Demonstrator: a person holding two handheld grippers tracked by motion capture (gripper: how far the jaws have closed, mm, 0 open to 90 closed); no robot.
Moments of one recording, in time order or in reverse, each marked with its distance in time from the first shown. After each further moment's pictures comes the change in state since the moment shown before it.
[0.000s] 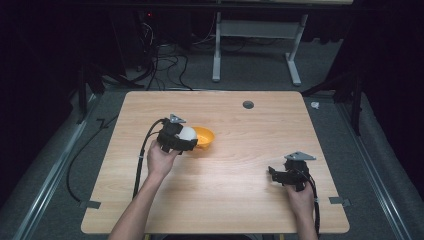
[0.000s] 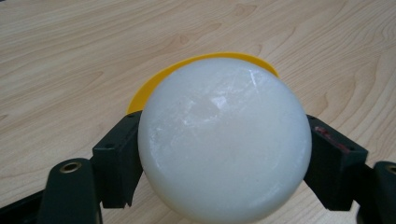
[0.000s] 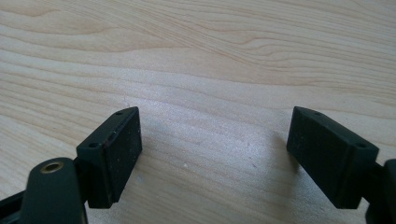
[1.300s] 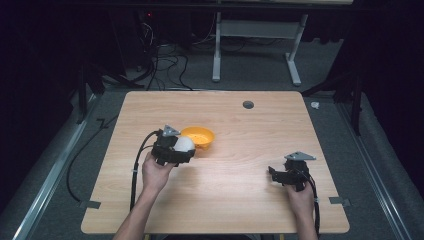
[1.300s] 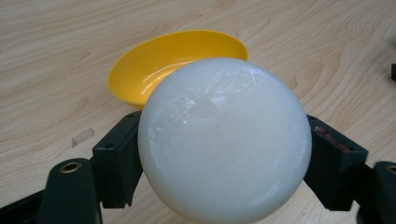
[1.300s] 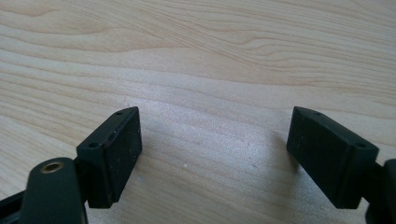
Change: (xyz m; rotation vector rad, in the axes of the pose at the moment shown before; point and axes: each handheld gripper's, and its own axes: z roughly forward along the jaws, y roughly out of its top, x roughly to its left) left arm -0.013 -0.030 -0.026 -0.046 -0.032 -0.012; right arm 0.000 0.000 0.000 0.000 -0.001 0.000
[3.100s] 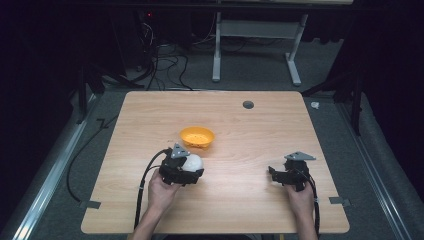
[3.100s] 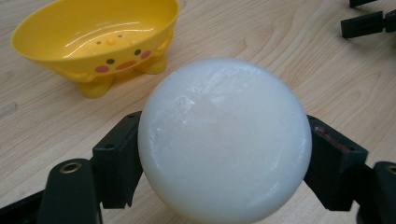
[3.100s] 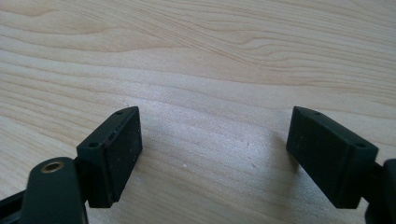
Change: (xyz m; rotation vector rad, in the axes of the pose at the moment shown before) left arm -0.042 -0.038 0.000 0.013 -0.086 0.046; right arm 0.000 0.000 0.000 0.000 -0.003 0.001
